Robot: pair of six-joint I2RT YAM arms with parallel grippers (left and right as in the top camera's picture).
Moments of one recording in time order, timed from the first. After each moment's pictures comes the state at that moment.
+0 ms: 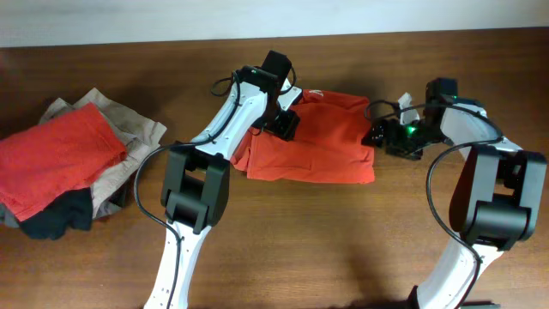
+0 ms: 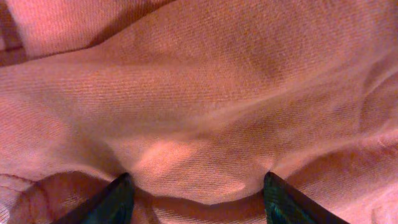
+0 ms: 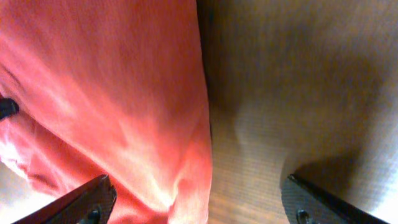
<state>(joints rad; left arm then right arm) -0.45 2.48 2.19 -1.09 0.19 0.09 -0.20 2.07 1.40 -0.80 -0.56 -0.03</state>
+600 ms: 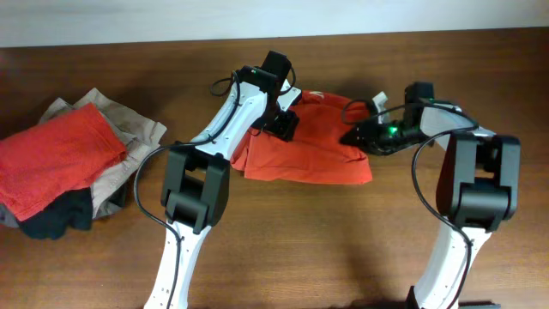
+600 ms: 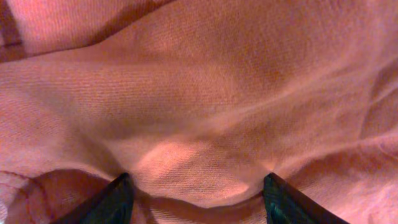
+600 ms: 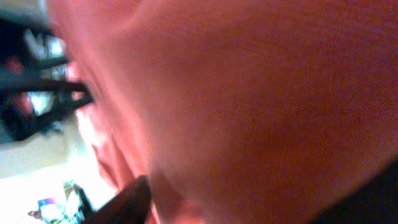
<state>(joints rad) -0.45 2.48 2.19 -1.10 0.18 0.09 -0.13 2.21 1.43 -0.73 -0.89 -0.10</state>
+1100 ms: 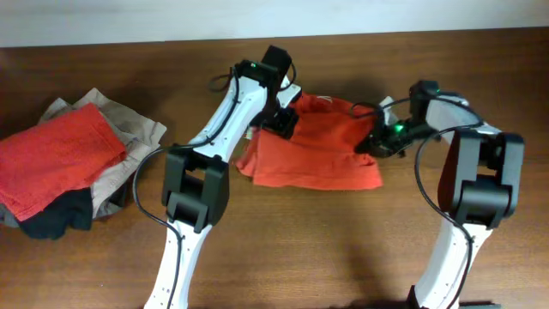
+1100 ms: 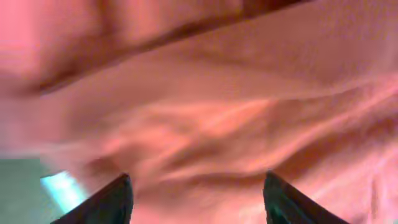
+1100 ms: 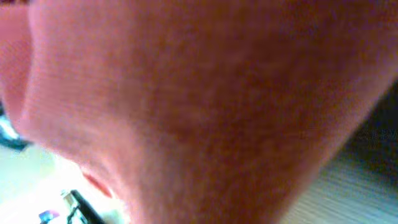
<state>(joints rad) -0.45 2.50 2.33 -1.25 0.18 0.09 -0.17 2.23 1.57 -1.00 -0.69 -0.07</state>
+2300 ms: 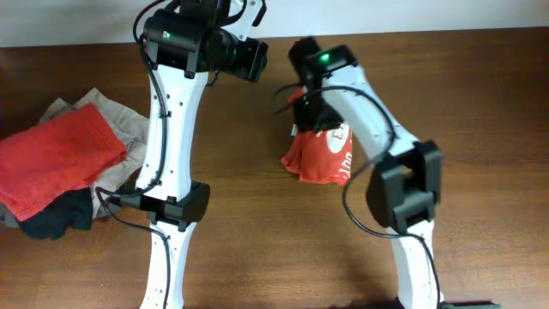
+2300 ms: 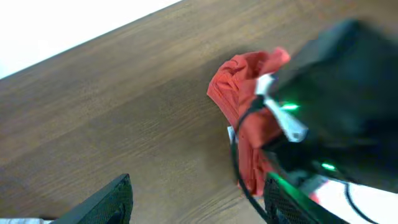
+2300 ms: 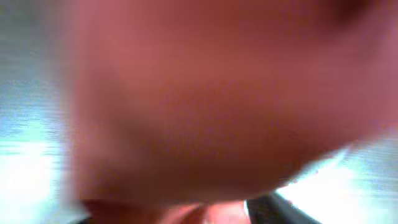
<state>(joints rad) -0.33 2.44 3.13 -1.65 0.18 0.09 0.39 2.34 2.15 -1.35 0.02 0.32</state>
